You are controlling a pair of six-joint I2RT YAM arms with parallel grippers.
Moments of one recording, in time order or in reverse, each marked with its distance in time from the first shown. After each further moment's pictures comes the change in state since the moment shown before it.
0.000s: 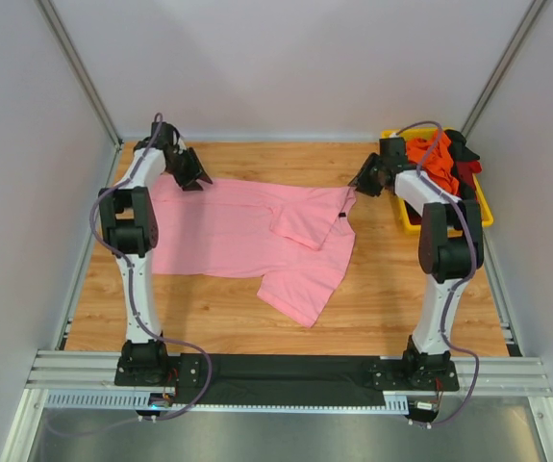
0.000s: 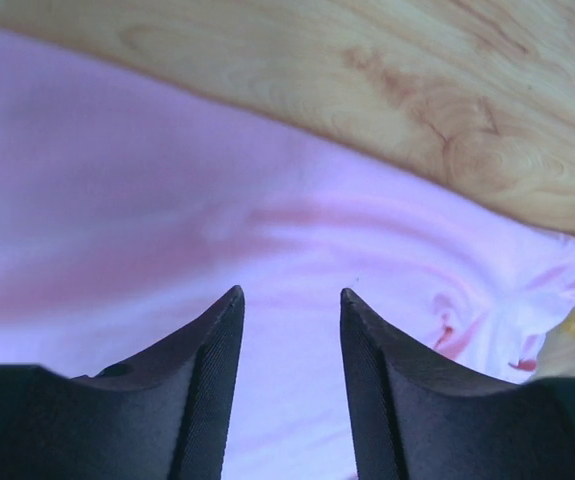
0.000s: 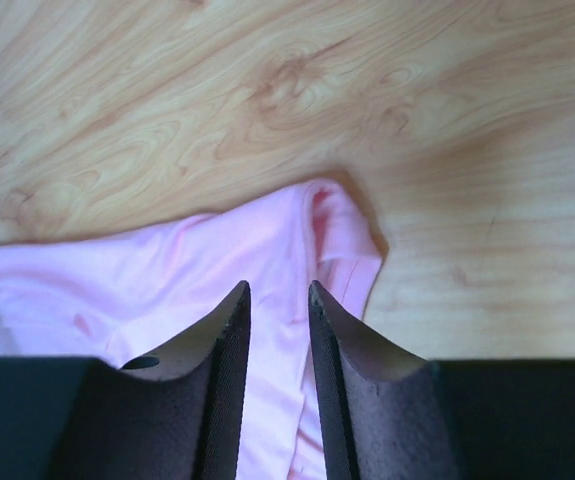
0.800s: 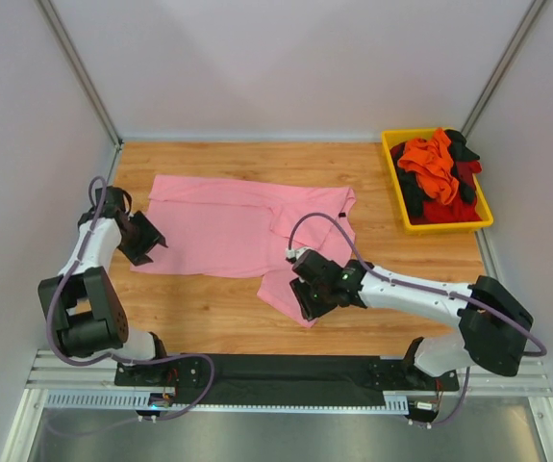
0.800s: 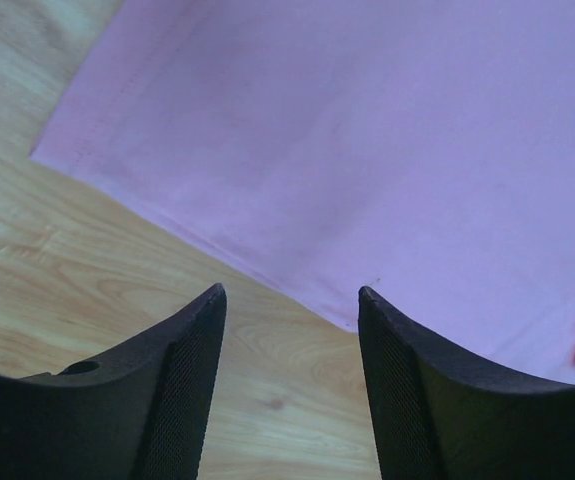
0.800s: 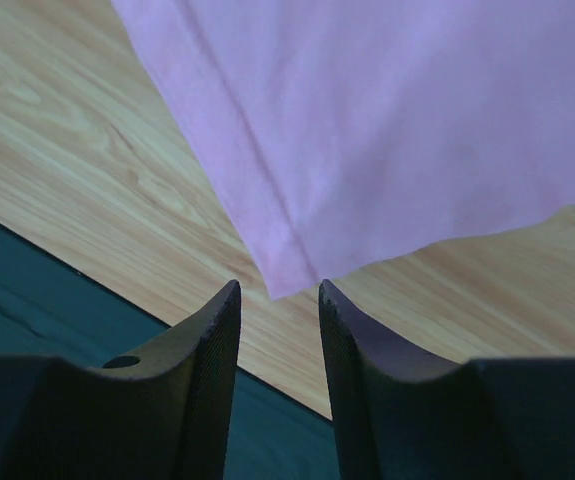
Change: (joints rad) left arm 0.204 -0.920 -1.040 -0.008 -0.260 -0.057; right arm 0.867 -0.665 -0.675 -0.288 0.167 -0.192
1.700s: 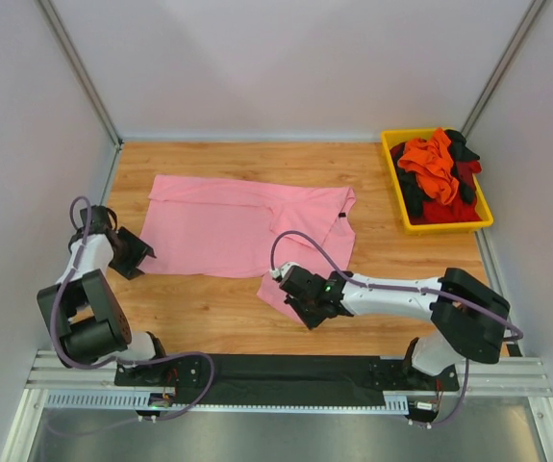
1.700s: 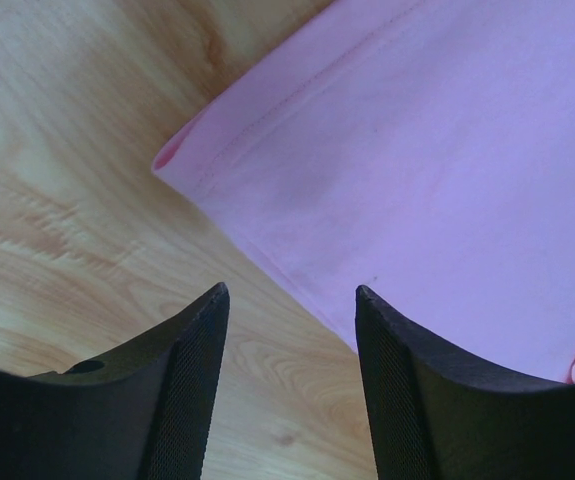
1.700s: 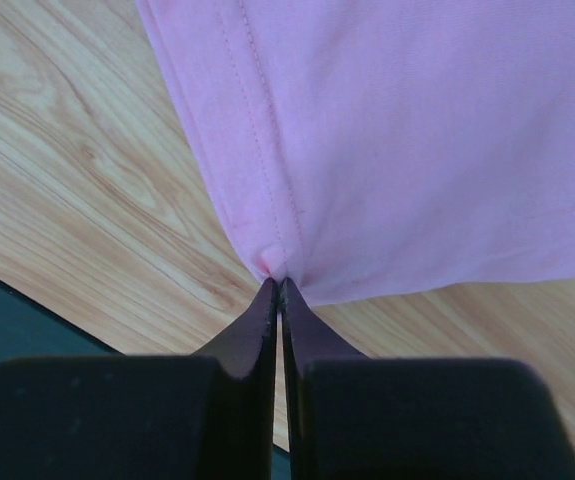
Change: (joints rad) left arm 0.175 -0.028 -0.143 0.119 0.013 -0.034; right arm 0.137 0.126 -0.037 0.069 0.077 -0.145
